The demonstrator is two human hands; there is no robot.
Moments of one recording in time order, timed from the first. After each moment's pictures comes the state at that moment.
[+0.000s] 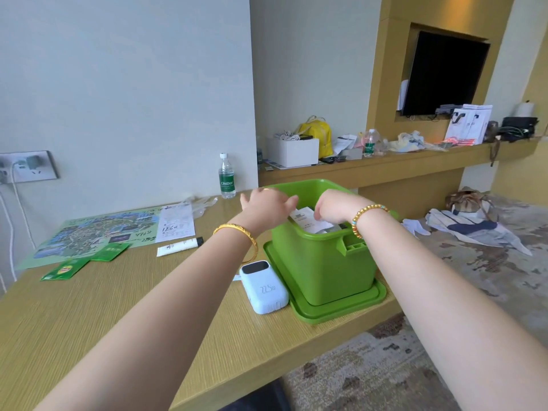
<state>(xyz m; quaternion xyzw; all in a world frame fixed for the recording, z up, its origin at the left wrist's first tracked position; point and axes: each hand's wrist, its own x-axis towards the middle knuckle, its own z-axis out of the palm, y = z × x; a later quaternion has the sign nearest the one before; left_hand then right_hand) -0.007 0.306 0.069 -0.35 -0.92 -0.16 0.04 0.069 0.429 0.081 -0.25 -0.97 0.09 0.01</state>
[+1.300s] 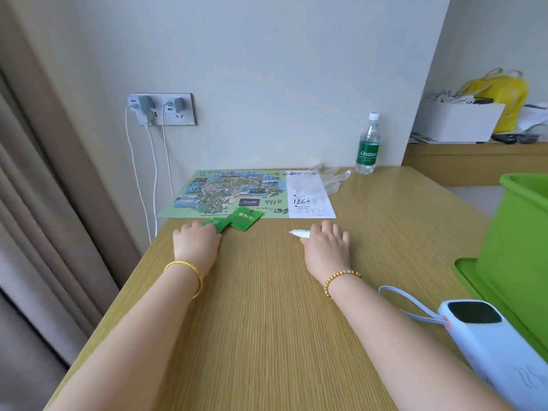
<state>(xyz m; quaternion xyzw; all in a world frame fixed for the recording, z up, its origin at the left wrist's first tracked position) -0.252 -0.016 -0.090 0.00 -0.99 0.03 0.11 -0.199 0.207 -0.108 -0.09 -0.98 0.05 0.19</state>
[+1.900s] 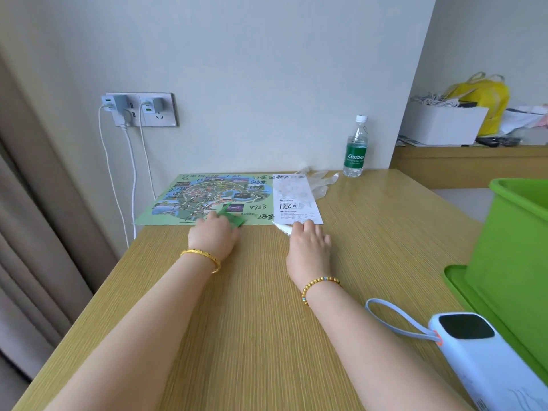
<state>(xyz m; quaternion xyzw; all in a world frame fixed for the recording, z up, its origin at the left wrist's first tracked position) -0.285 0.039 -0.088 -0.07 -0.99 -0.05 0.10 -0.213 0.202 -0.106 -0.08 -0.97 0.08 0.23</state>
